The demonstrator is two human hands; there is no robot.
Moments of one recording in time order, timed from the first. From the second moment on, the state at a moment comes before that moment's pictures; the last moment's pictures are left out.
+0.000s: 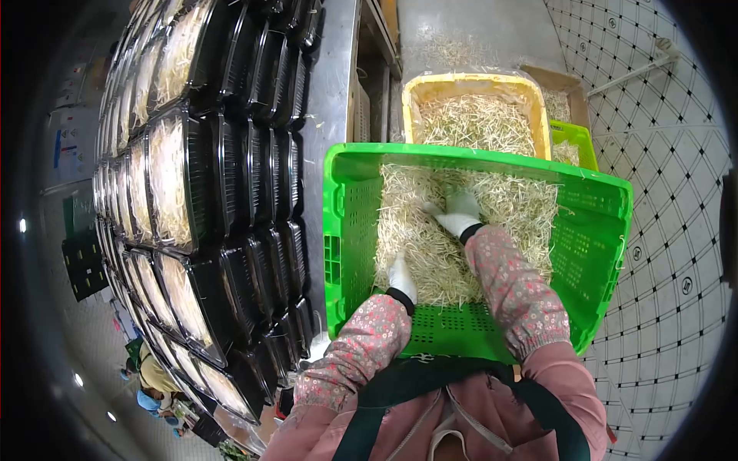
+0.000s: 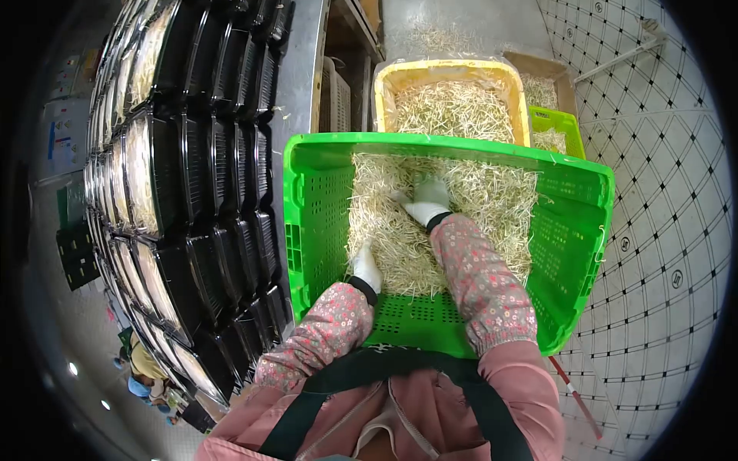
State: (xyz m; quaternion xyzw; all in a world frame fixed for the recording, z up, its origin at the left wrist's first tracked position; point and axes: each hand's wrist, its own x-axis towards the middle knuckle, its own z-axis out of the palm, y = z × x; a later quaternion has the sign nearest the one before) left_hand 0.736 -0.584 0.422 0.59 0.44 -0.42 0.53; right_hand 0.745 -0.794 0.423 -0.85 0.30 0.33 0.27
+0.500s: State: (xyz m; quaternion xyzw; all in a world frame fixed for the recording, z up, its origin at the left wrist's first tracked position) left_hand 0.733 -0.628 0.450 0.62 0.36 -0.31 0.62; right_hand 0.715 -0.780 0.427 -0.82 0.23 0.22 0.49
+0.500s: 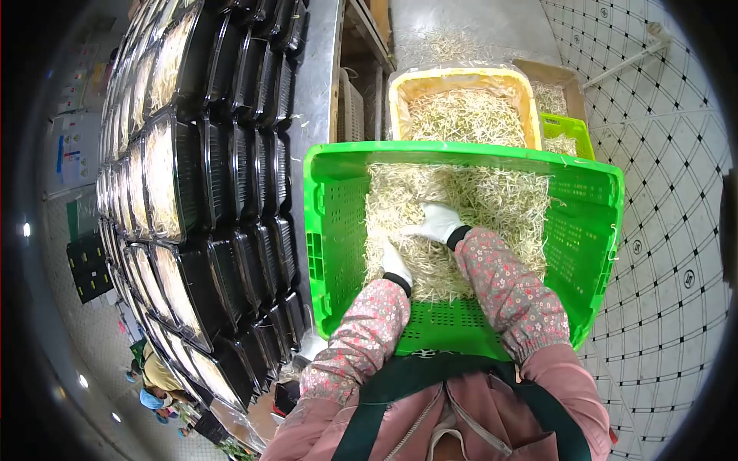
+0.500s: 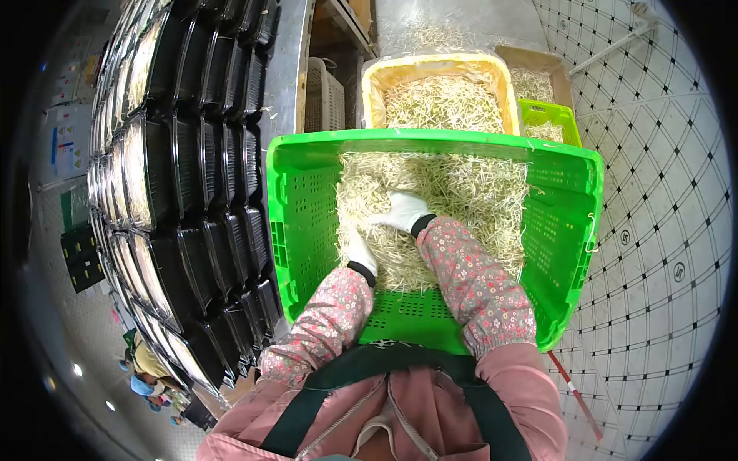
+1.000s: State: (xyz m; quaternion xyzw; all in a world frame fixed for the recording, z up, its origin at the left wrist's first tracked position) left_hand 0.735 -0.631 0.400 0.53 0.26 -0.33 0.73; right_hand 0.662 -0.780 0.428 -0.69 0.18 0.13 0.69
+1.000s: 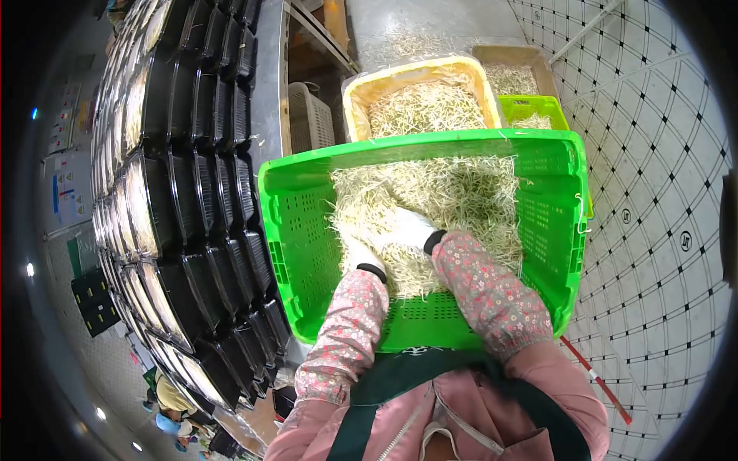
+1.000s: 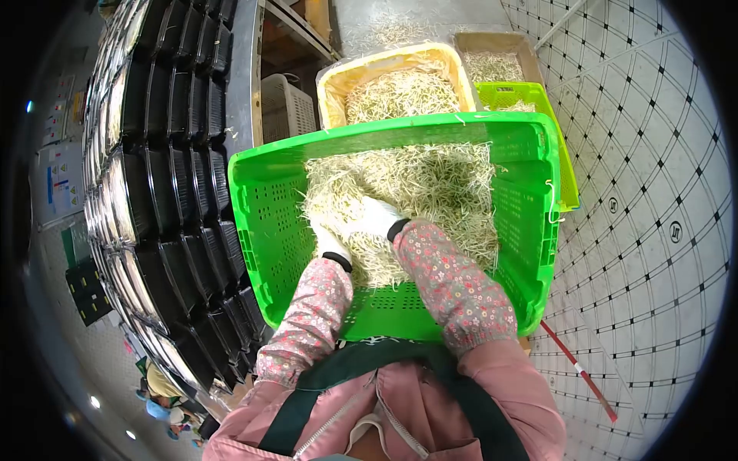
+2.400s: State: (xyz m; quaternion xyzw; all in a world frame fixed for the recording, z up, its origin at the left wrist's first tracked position) left_hand 0.741 -0.666 0.516 0.72 -0.47 -0.51 -0.01; right_hand 0.562 -0.863 0.500 -0.81 0.15 0.33 0.47
